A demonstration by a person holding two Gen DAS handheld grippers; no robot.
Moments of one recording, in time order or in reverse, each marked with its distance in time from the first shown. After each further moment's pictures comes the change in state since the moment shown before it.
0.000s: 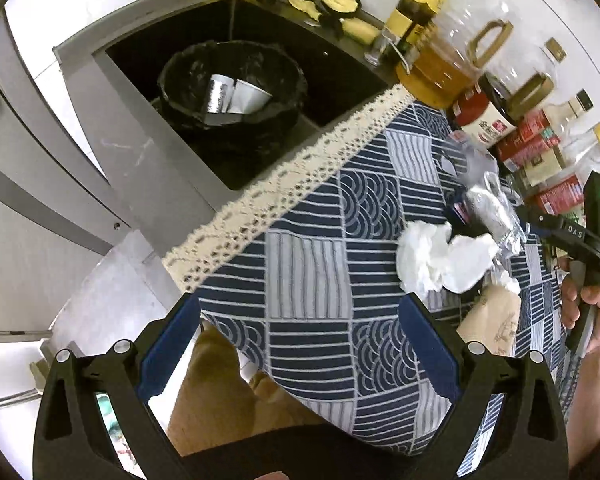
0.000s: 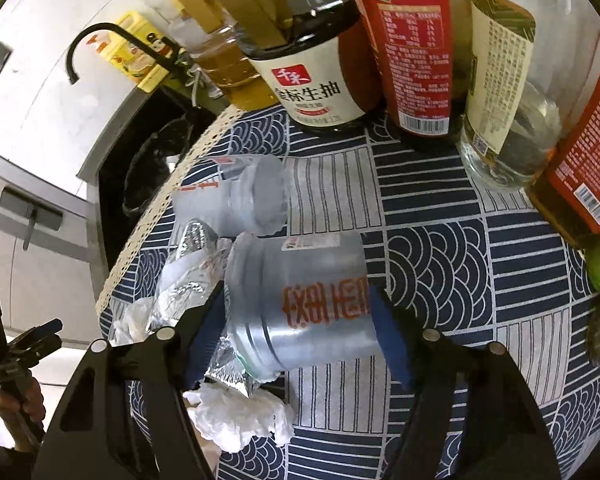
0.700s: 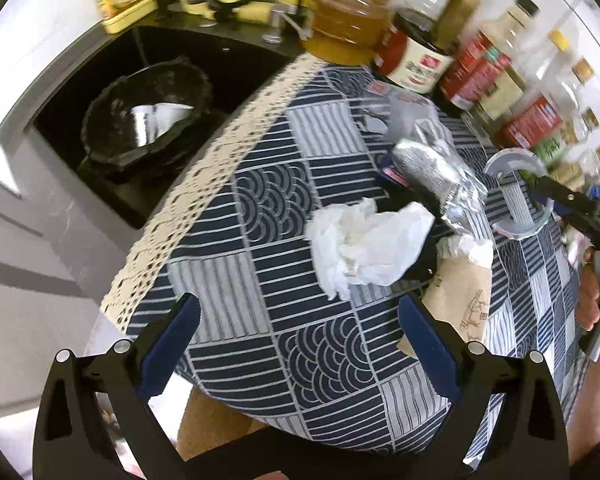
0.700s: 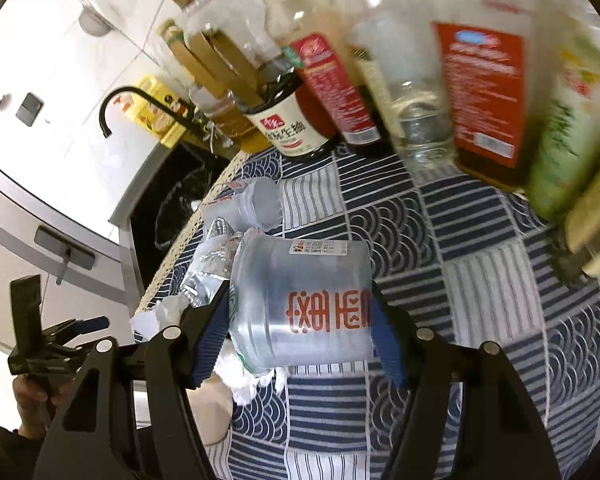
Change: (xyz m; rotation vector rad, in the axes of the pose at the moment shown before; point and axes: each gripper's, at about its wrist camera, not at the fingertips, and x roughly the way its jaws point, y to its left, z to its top) left arm 0.022 -0.090 0.009 0.282 0.065 0.000; right arm -0.082 -0.033 -0.070 0.118 -0.233 0.085
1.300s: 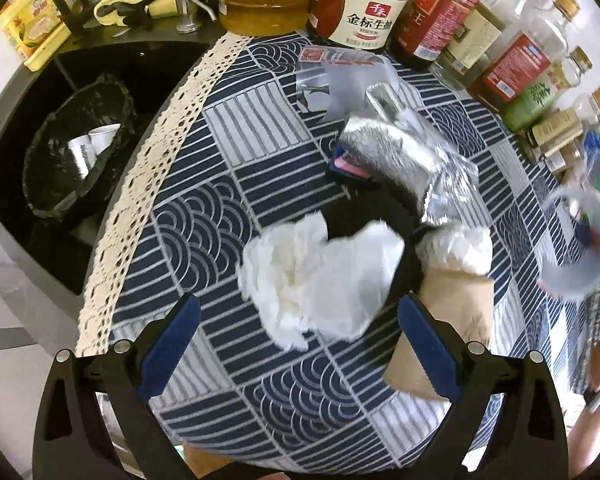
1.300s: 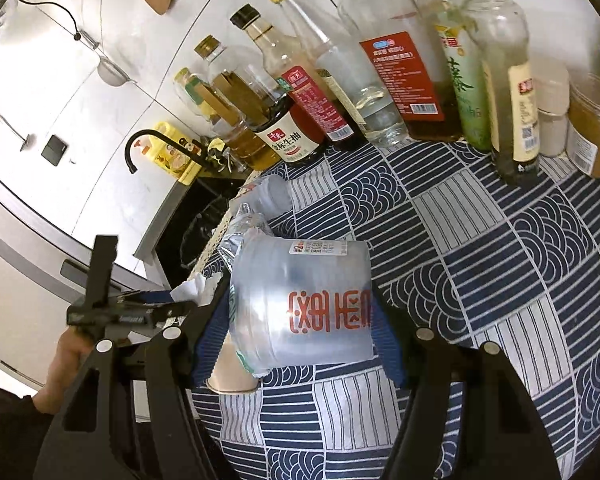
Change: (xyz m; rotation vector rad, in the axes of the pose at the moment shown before) left arm 0.054 -0.038 0.036 0.167 0.102 -0.046; right arm -0.060 -0.001 -0.081 0.117 -0.154 0.062
